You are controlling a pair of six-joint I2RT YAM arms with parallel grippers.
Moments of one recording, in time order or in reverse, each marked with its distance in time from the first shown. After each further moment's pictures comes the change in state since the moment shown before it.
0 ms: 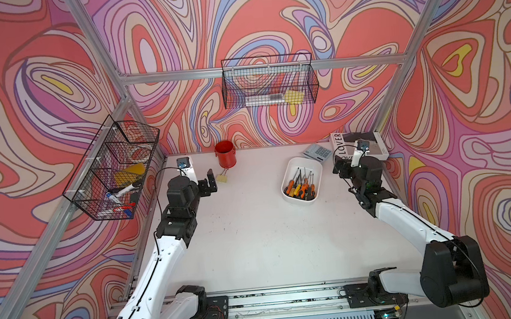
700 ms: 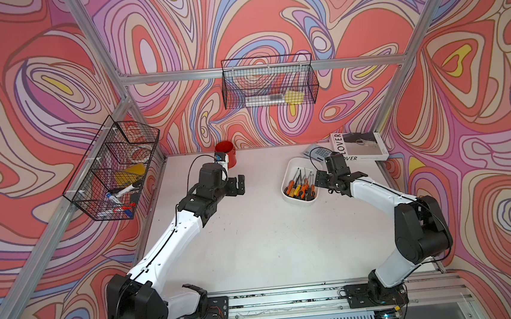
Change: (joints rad) left arm -0.243 0.259 0.237 -0.286 0.067 -0.060; right arm 0.135 0.374 0.280 -0.499 -0.029 0.300
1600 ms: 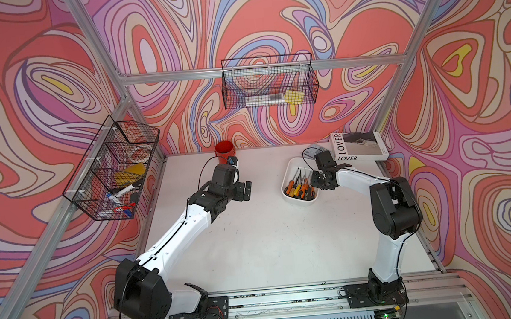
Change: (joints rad) left arm -0.071 0.079 0.037 -0.096 -0.105 0.048; right arm 0.000 0.258 0.207 -0.116 -0.024 0.078
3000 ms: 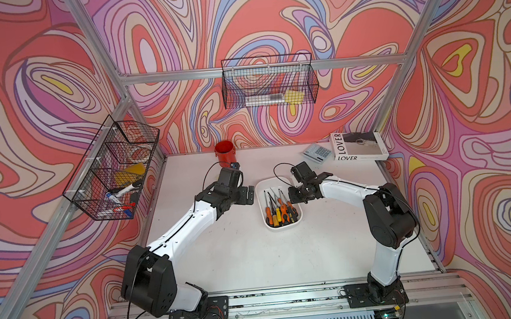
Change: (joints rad) left arm 0.000 0.098 -0.025 -0.018 0.074 -0.117; right arm 0.264 -0.060 -0.044 -0.052 -0.184 -0.170
